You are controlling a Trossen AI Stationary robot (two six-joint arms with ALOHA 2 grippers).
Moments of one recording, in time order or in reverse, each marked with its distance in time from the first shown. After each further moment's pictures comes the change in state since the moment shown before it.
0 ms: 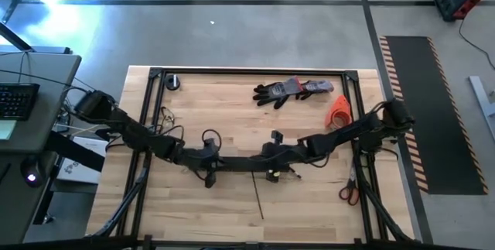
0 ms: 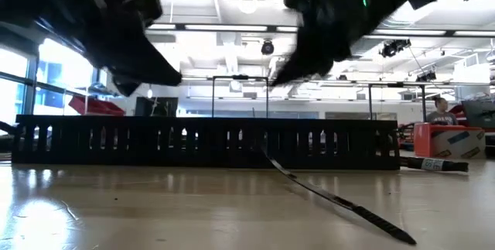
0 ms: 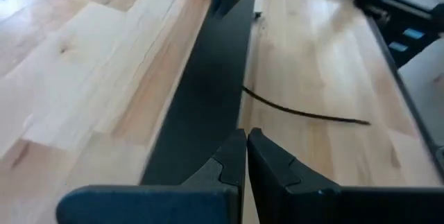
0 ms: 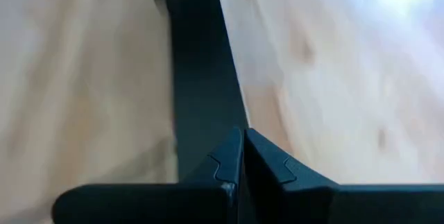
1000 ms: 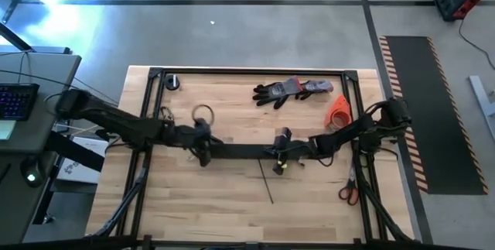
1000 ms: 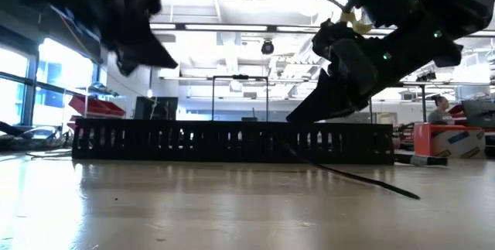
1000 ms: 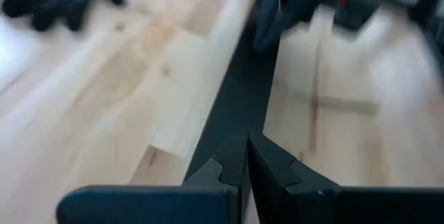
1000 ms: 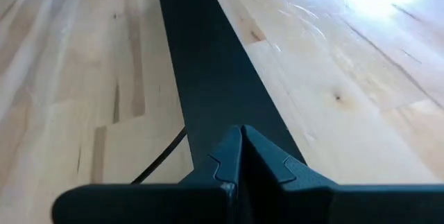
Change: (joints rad) left arm 0.205 -0.259 0.007 -0.318 0.071 0.109; right arm -0.053 0.014 -0.337 0.482 0.063 0.061
